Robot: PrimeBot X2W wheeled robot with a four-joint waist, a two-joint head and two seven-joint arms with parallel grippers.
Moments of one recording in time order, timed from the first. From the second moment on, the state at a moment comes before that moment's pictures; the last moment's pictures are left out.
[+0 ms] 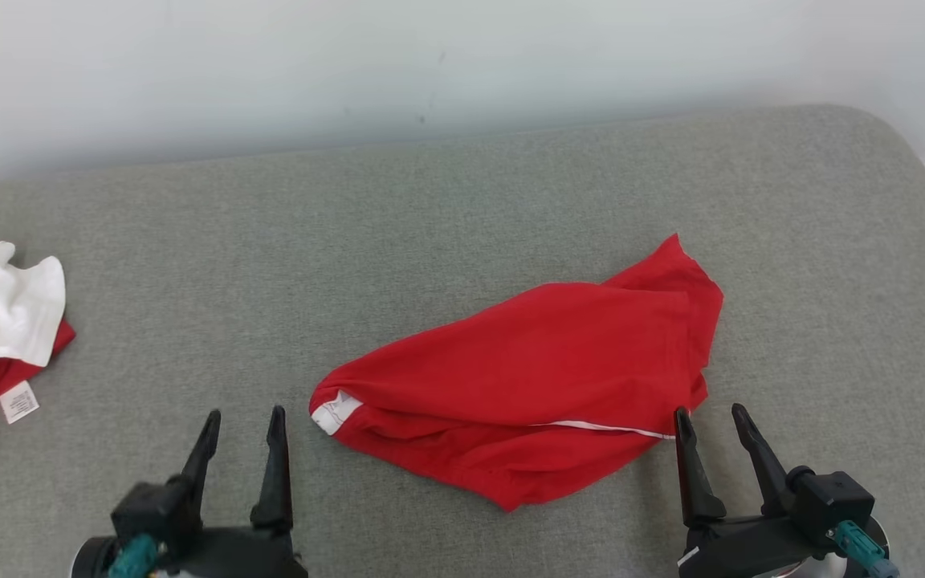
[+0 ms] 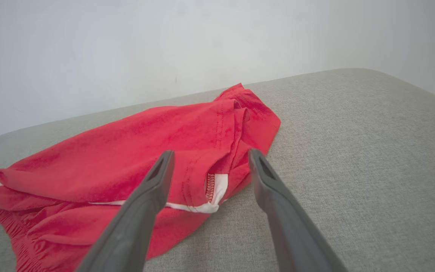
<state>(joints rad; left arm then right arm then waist) -0.23 0.36 -0.50 0.18 -0.73 0.25 -0.26 -0.07 -0.05 -0.01 0.25 0.17 0.13 -0.23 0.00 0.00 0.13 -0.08</state>
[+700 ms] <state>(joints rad) 0.05 0.17 -0.18 0.07 -0.23 0.09 -0.26 -0.06 -0.05 -0.07 0.22 0.17 0.13 0.02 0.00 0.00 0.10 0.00</state>
